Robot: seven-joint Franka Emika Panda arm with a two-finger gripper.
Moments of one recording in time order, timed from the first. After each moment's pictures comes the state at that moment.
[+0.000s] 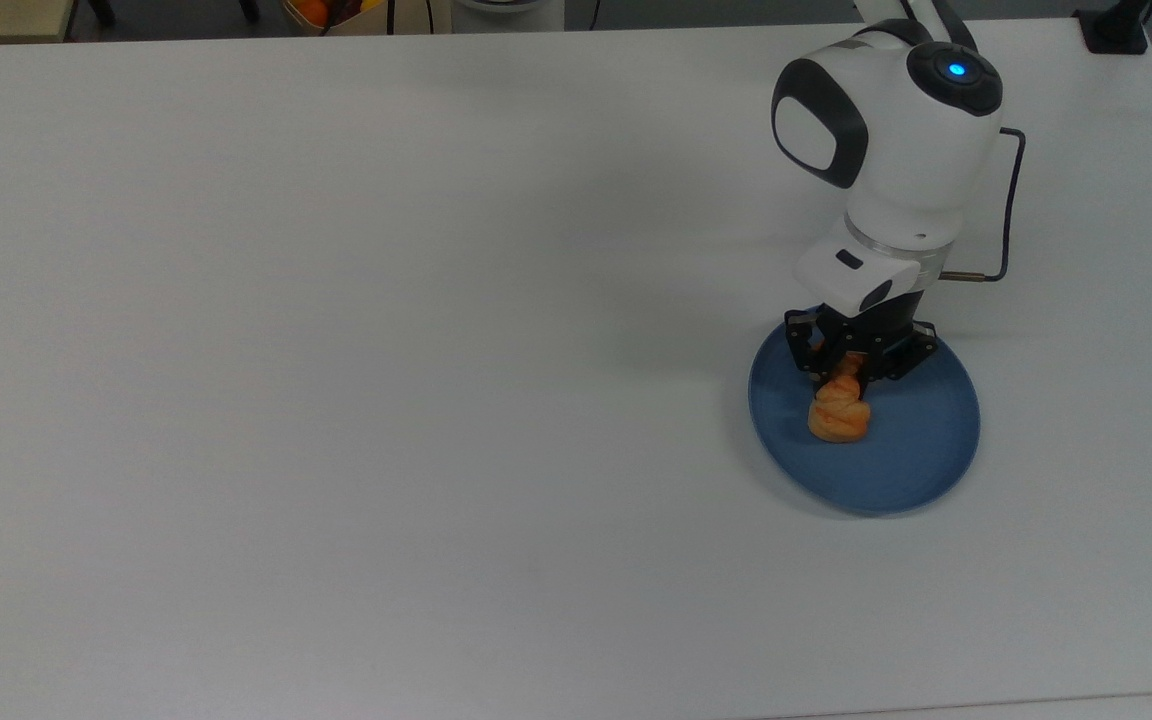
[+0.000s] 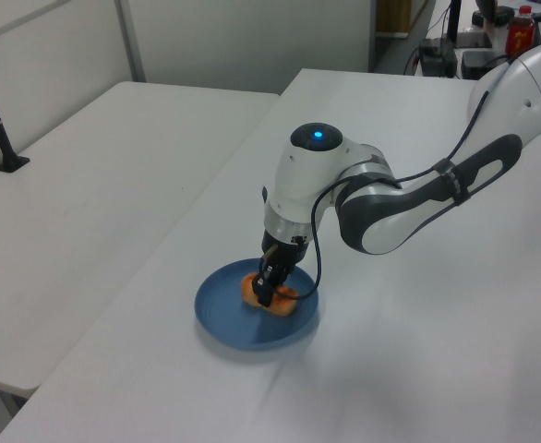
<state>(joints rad) 0.61 0.81 -0.07 -1.22 -0.13 2.30 0.70</state>
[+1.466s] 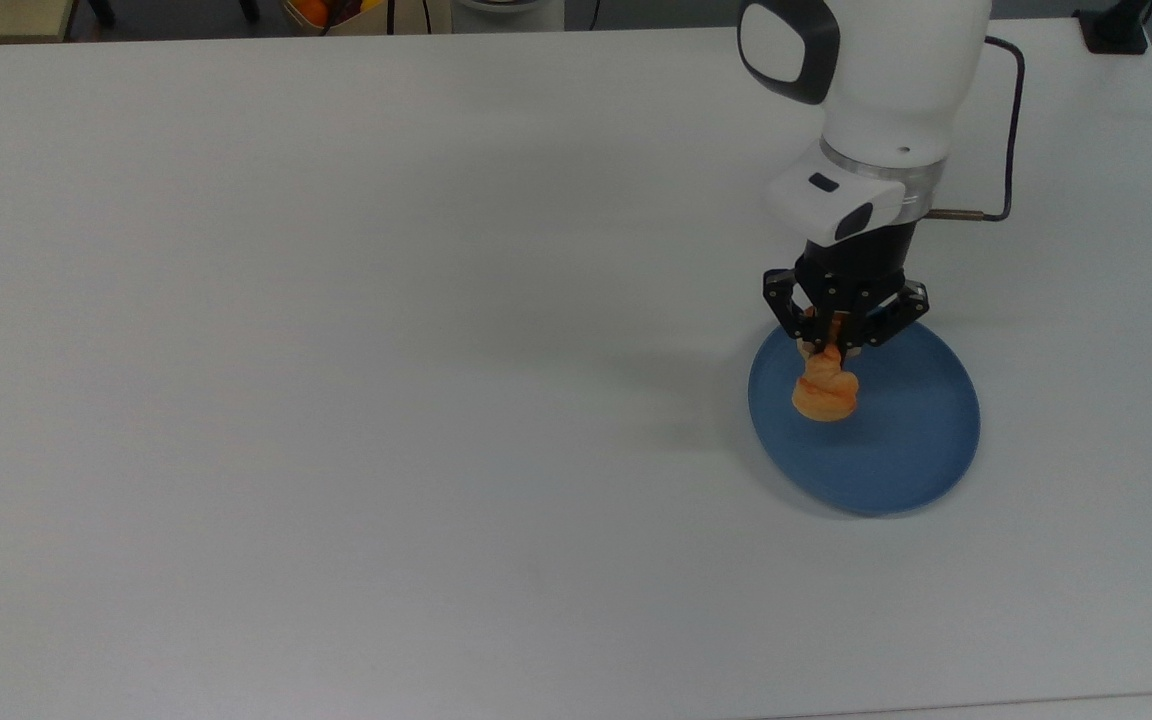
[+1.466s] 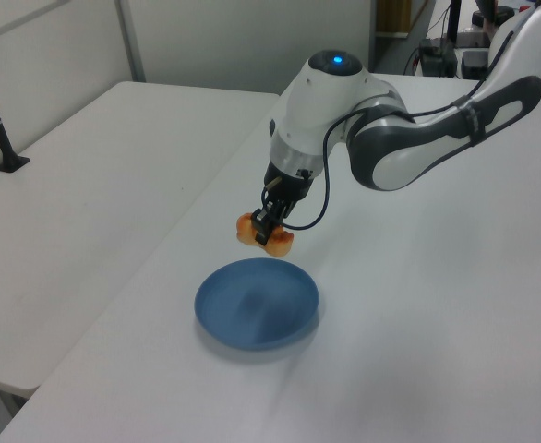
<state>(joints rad) 0.51 0.63 -0.01 -1.31 -0.20 2.30 0.71</state>
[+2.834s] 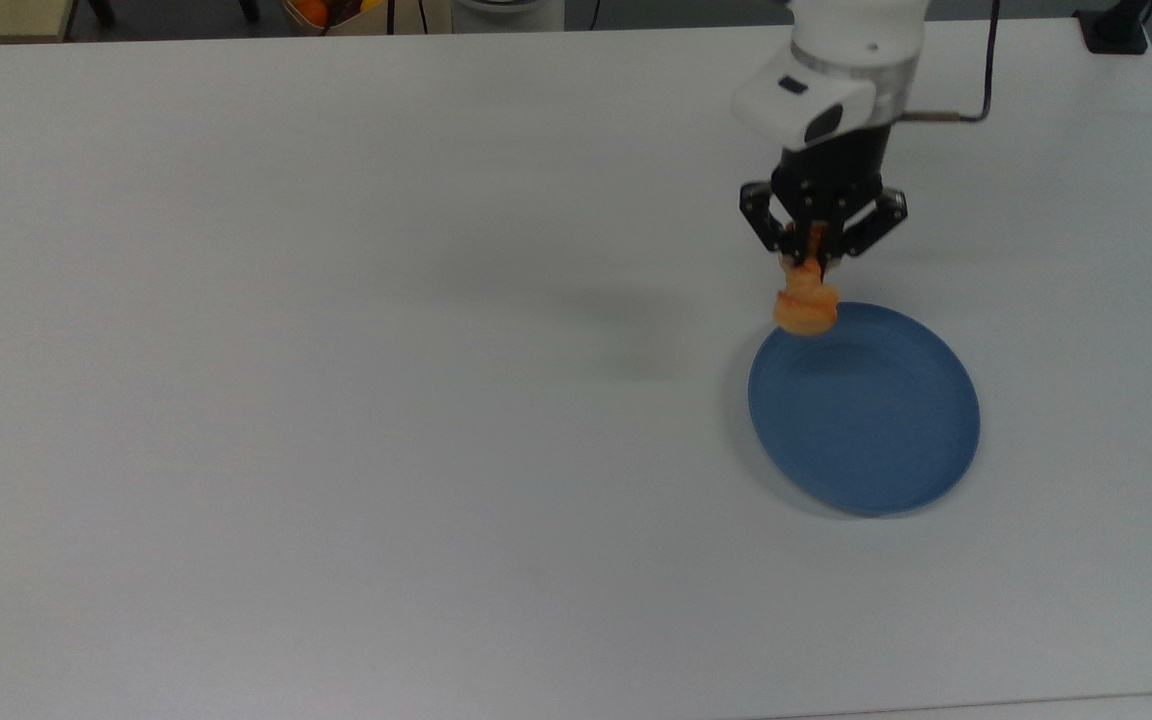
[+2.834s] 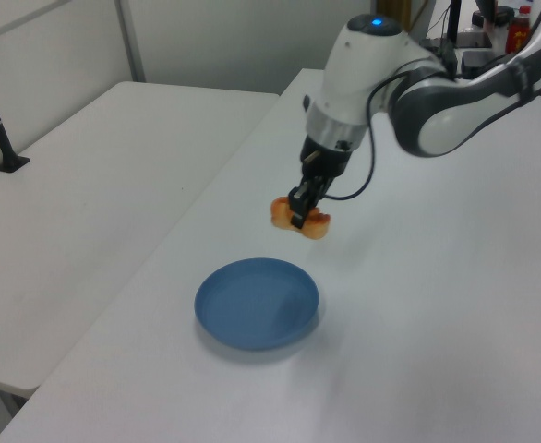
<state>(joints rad) 0.39 0.36 0.13 -1.61 -0.20 2.30 0.70</state>
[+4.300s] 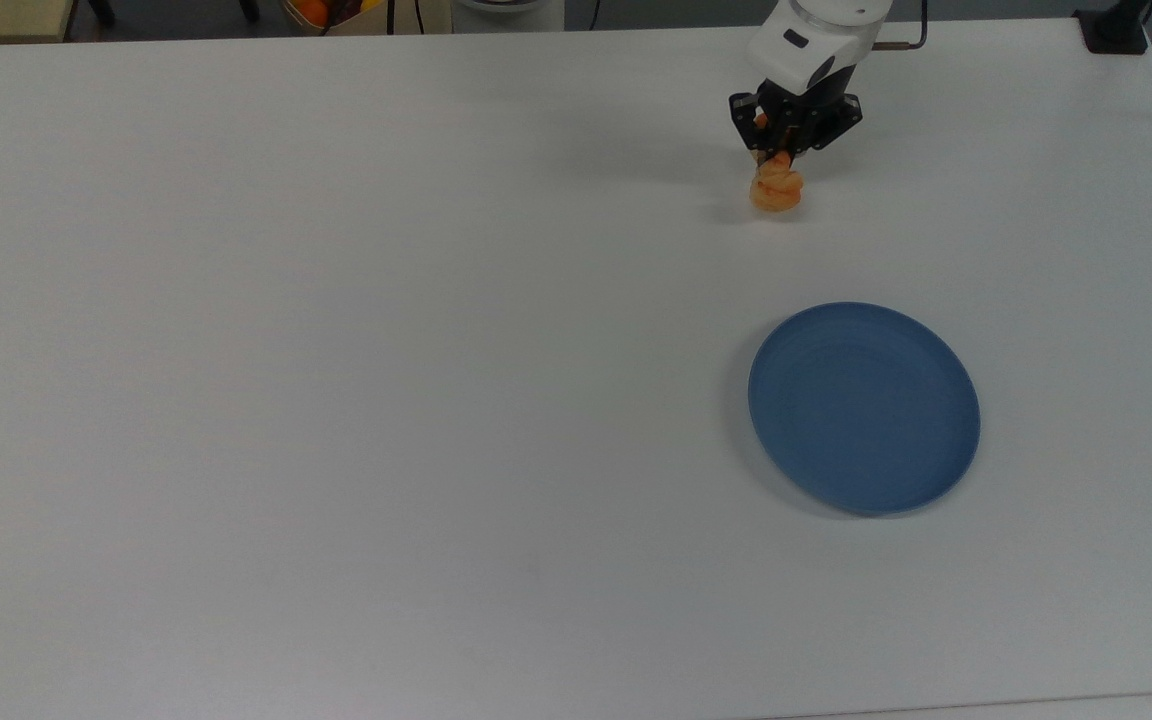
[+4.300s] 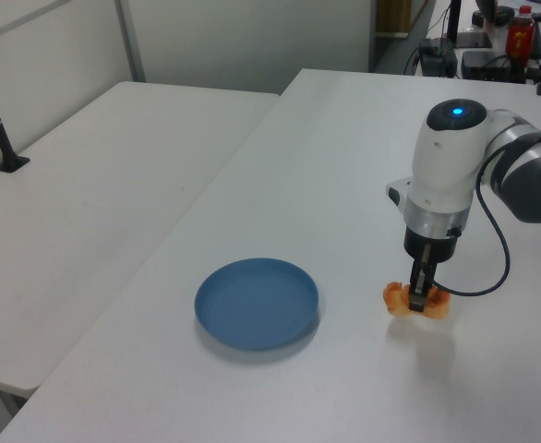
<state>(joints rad) 0.31 0.19 0.38 -2.09 -0.20 2.29 0.71</state>
